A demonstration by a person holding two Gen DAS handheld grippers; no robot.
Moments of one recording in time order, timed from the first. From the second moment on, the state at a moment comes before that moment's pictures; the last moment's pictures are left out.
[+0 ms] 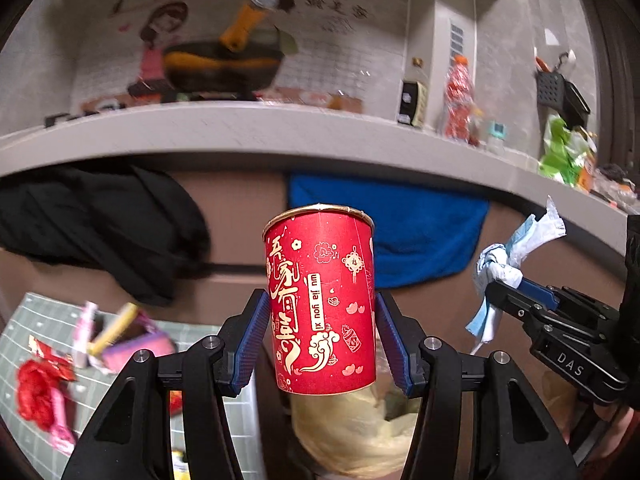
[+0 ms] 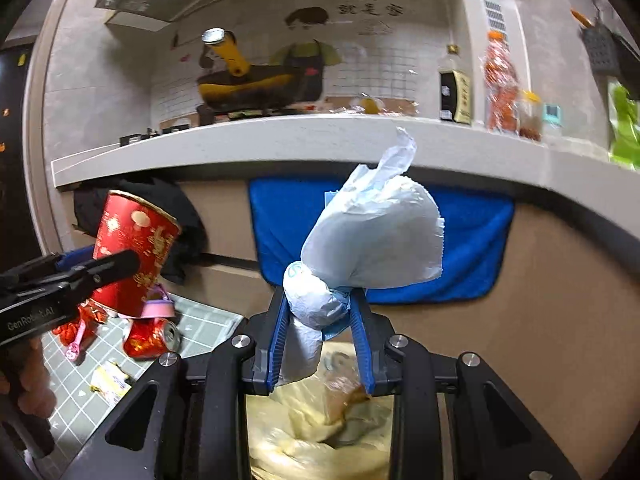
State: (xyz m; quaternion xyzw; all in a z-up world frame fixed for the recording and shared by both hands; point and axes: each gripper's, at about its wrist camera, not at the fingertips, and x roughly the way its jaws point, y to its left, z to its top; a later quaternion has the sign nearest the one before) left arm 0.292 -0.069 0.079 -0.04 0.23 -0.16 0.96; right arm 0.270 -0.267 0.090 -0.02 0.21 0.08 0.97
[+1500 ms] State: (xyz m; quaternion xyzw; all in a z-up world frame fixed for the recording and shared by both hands) left arm 0.311 -0.021 0.017 -0.04 0.29 -0.11 0.95; right arm 0.306 -0.286 0.016 0.07 0.27 0.11 0.95
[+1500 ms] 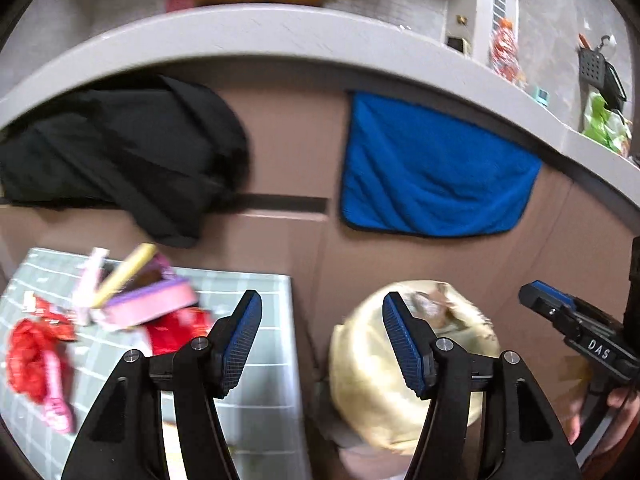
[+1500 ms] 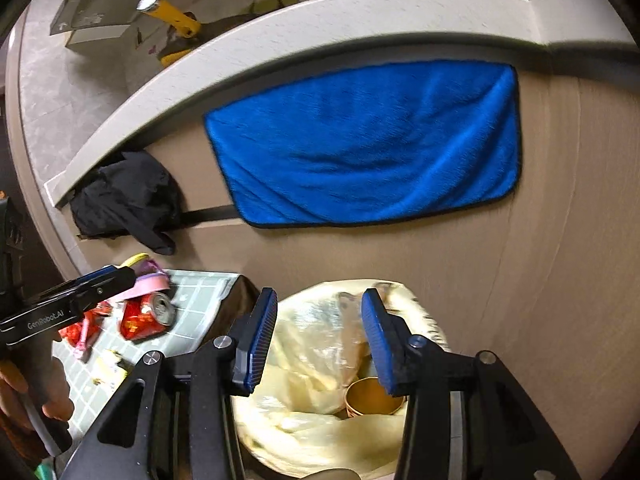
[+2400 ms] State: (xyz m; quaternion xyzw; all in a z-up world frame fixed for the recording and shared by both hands) left arm 0.240 0.280 -0.016 -0.20 0.30 0.05 0.93; right arm 0.274 -0.057 0.023 -0.06 0.28 0.27 0.92
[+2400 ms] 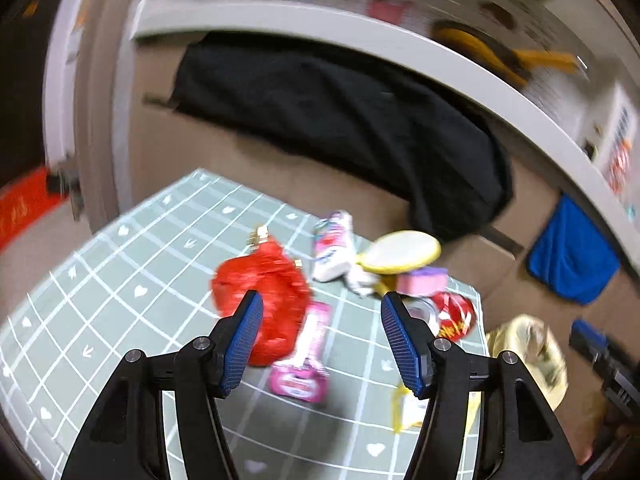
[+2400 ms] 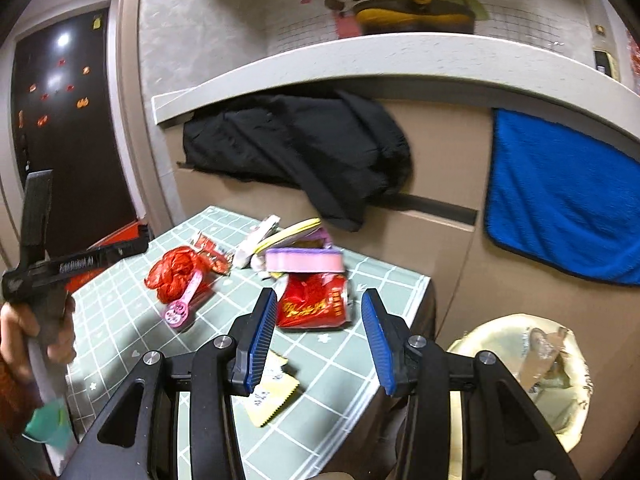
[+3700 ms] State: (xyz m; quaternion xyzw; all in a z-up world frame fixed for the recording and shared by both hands) left arm 0.190 0.333 -0.020 -0.21 0.29 0.12 0.92; right arm 0.284 0.124 -0.059 -0.09 0.41 0.40 0.82
